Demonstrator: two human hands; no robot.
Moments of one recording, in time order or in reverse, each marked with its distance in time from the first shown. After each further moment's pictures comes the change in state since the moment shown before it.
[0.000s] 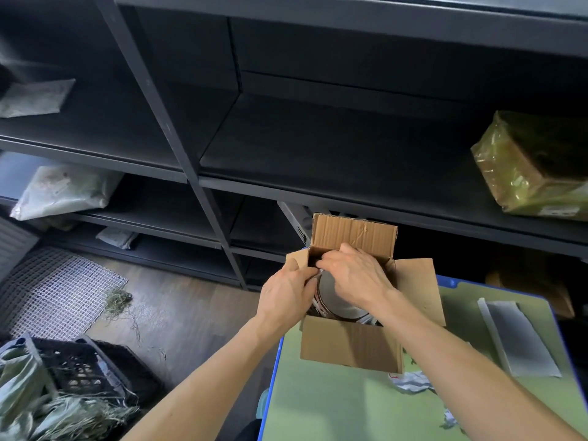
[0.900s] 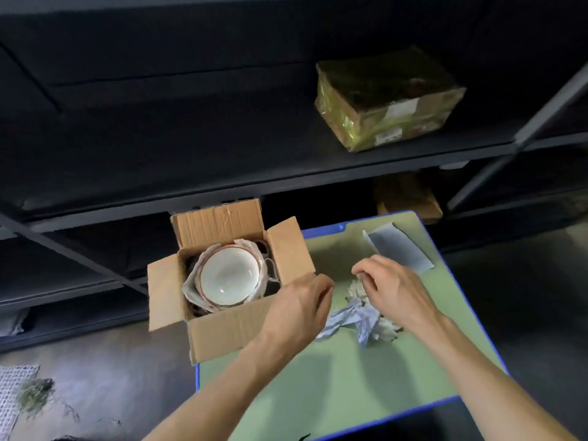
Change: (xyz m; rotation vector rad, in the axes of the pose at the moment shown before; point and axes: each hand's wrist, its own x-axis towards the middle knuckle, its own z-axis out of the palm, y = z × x) left_hand -0.042 0.166 0.086 -0.191 -0.235 0.542; right_hand -0.244 0.119 0.011 0.253 0.254 0.620
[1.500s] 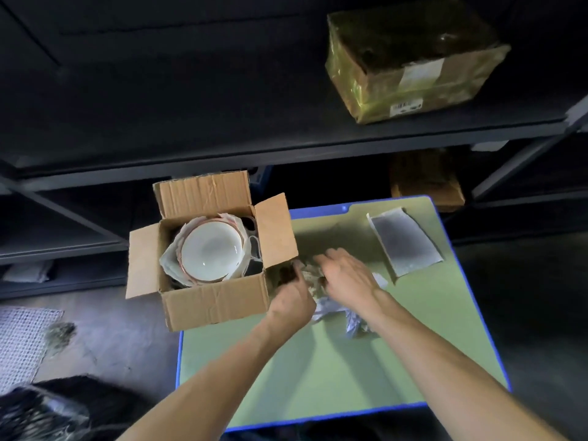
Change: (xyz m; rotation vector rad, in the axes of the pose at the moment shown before) left_hand 0.014 0.004 0.066 0.657 -0.635 -0.315; right_hand 0.038 0.007 0.077 -0.135 -0.310 -0.192
